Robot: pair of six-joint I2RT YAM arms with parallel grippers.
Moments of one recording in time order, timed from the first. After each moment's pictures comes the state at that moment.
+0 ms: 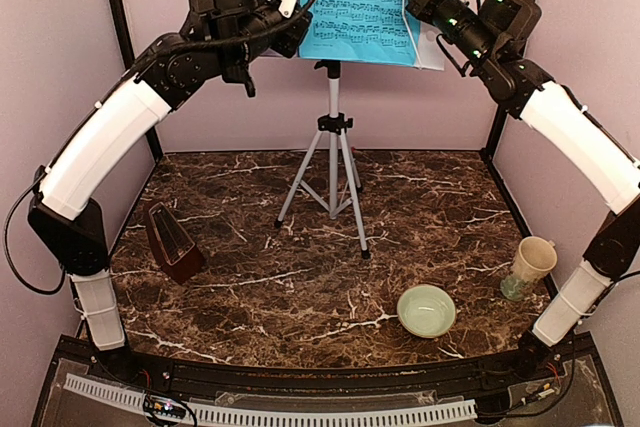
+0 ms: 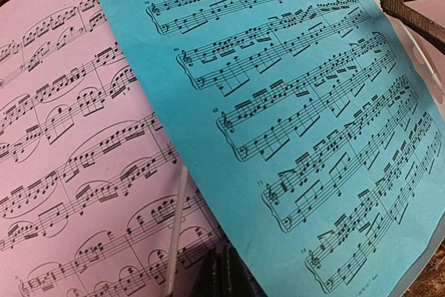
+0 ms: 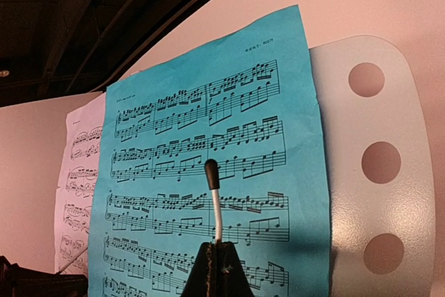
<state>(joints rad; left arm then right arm) -0.96 1.88 2.41 -0.46 -0.67 0.50 0.60 1.60 1.86 0.17 0.02 0.33</state>
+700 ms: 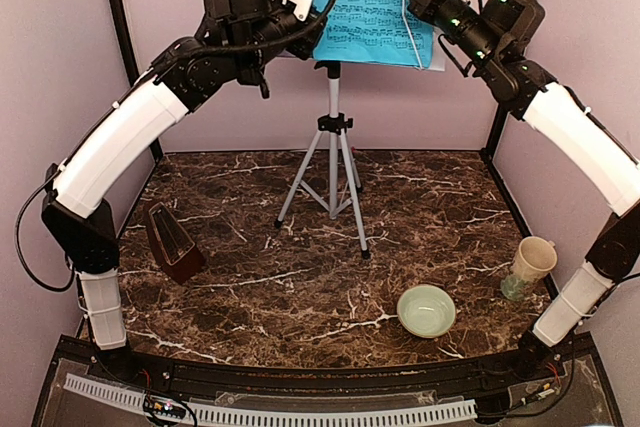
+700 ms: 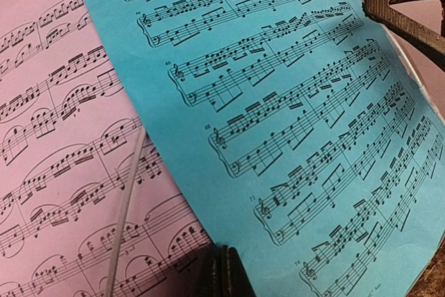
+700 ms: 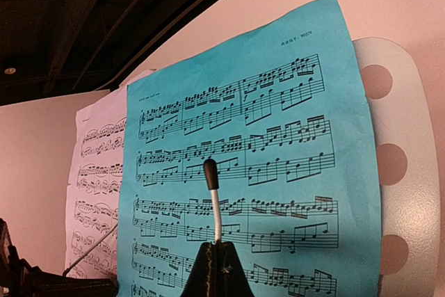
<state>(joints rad) -0.96 1.94 2.44 -0.41 -0.58 0.50 0.60 1.59 1.85 0.18 -0.01 0.33</state>
